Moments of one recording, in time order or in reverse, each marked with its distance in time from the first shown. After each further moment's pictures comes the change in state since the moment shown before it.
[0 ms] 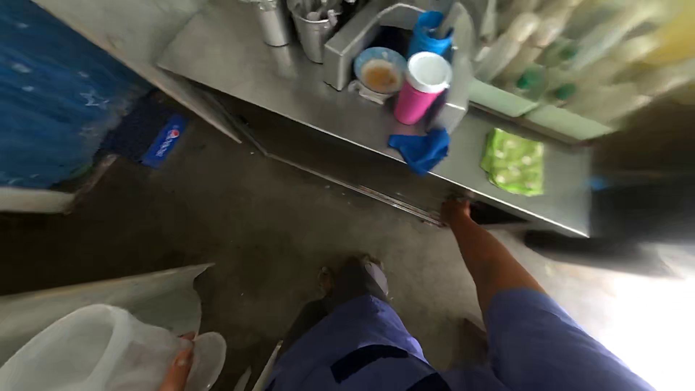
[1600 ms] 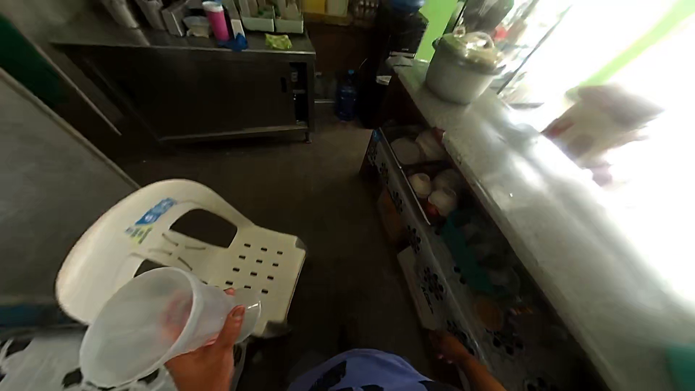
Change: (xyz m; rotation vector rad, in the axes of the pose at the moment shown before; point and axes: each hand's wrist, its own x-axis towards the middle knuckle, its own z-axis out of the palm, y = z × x) left_hand -0.542 -0.308 -0.668 -0.600 -0.731 0.439; right_hand -1.151 -0.046 0.999 1.362 -0.315 0.528
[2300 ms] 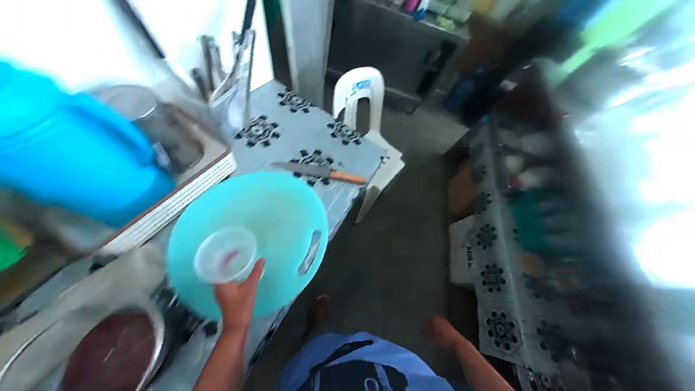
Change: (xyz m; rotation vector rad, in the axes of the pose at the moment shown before) left_hand -0.401 0.080 -0.526 0.541 0.428 -0.211; right_hand -0.240 0.197 0.344 -0.803 -0.142 -0.361
